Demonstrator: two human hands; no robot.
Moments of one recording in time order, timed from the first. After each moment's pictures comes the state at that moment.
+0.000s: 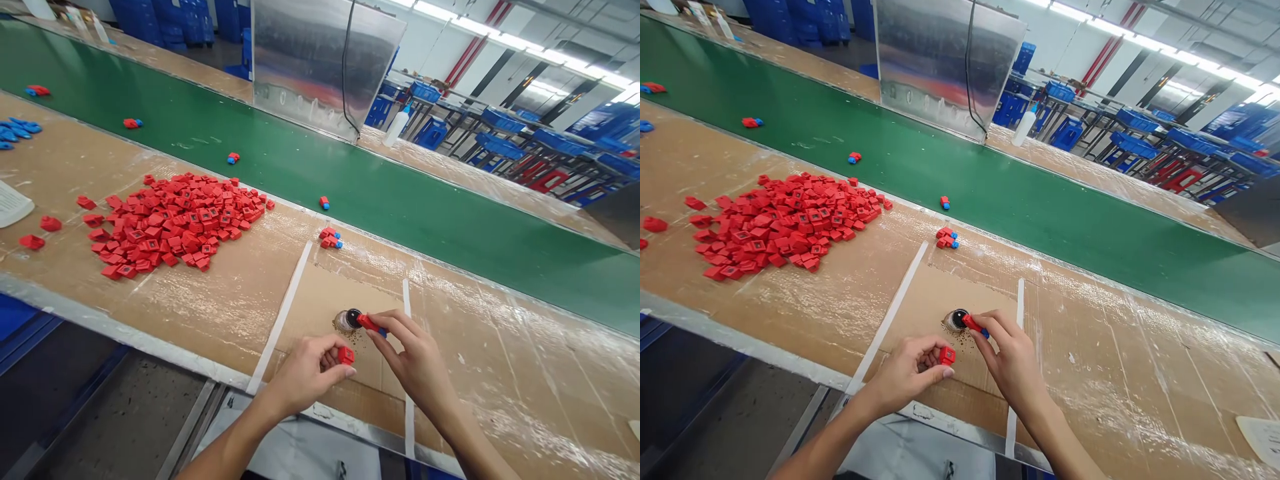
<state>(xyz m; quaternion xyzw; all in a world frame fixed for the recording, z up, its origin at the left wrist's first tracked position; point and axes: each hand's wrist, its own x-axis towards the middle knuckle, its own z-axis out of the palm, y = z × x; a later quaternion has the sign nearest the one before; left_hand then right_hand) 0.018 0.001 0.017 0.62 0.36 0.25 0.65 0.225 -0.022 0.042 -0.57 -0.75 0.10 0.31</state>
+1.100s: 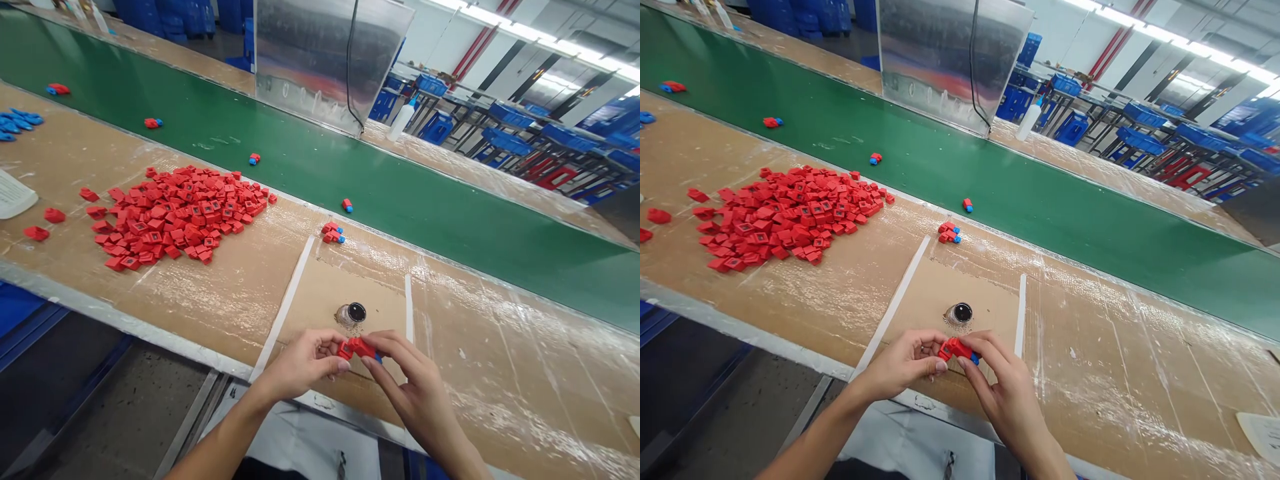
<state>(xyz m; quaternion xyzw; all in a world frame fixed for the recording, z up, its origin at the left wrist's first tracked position) 0.014 0.003 0.009 0.49 0.29 0.23 0.79 0.201 -0.059 0.051 -0.55 -0.73 0.22 0.35</state>
